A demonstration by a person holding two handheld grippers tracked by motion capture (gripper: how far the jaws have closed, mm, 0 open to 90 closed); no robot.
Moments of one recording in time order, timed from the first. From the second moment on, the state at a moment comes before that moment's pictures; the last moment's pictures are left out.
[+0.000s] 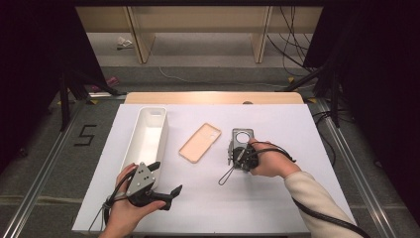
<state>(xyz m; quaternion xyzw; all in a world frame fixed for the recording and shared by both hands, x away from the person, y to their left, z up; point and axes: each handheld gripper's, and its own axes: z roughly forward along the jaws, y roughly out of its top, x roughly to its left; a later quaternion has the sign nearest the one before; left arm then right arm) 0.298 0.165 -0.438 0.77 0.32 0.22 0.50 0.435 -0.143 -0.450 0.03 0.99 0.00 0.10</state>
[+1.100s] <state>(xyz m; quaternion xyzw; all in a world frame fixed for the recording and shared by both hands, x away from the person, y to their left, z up) 0.299 0.164 -0.439 0.77 0.32 0.23 0.50 0.422 -0.194 -0.412 0.10 0.97 0.22 0.09</state>
